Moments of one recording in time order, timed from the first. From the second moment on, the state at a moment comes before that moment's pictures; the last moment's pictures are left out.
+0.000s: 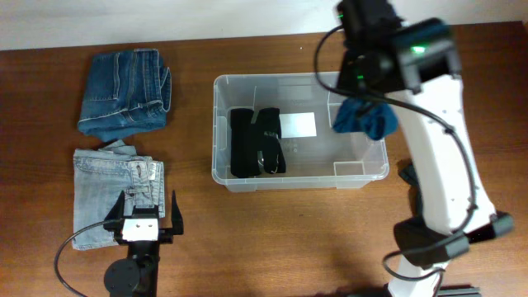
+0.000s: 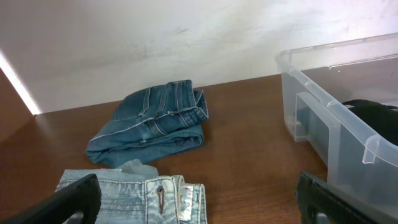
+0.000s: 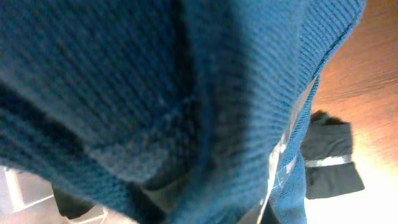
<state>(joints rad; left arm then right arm) 0.04 0.01 0.01 -0.07 0.03 0.16 0.36 1.92 2.42 -1.69 0.33 0.62</state>
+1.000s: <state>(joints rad) 0.04 0.01 0.01 -0.07 0.03 0.16 0.47 2.39 2.40 -1.64 0.27 0.68</state>
